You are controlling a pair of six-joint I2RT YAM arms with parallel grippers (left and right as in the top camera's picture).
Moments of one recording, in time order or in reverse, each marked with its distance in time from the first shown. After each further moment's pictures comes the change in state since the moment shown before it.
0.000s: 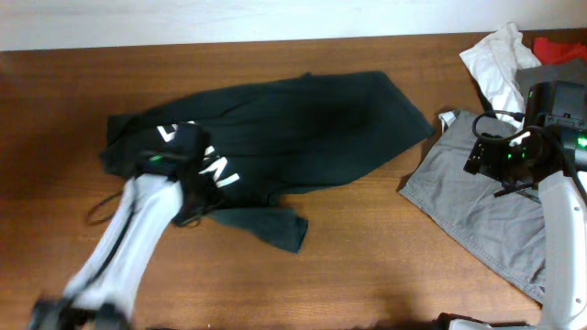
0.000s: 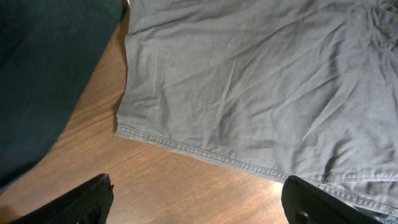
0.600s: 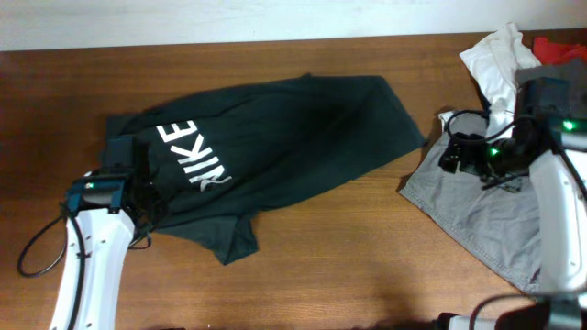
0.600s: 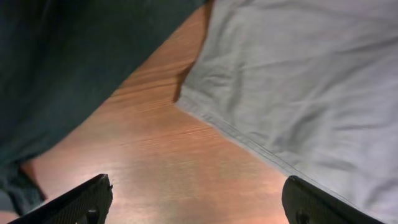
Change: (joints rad) left arm 0.247 -0.170 -0.010 -0.164 -0.196 0.027; right arm 0.004 0.126 -0.020 0.030 -0.317 -0.193
